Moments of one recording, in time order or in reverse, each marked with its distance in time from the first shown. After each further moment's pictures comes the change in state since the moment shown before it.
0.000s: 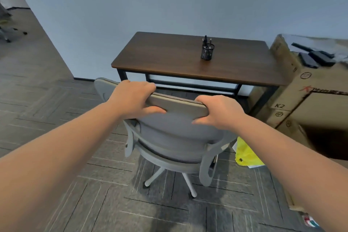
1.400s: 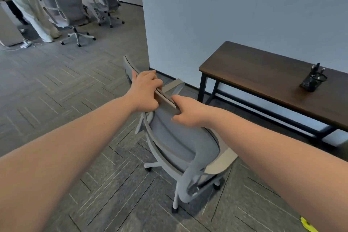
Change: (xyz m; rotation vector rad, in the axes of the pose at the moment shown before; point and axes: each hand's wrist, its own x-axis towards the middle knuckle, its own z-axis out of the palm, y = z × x) left_hand -0.198 -0.226 0.018 -0.355 -0.040 -0.647; right_hand 0.154 -0.347 0.046 0.344 -0.419 -0.405
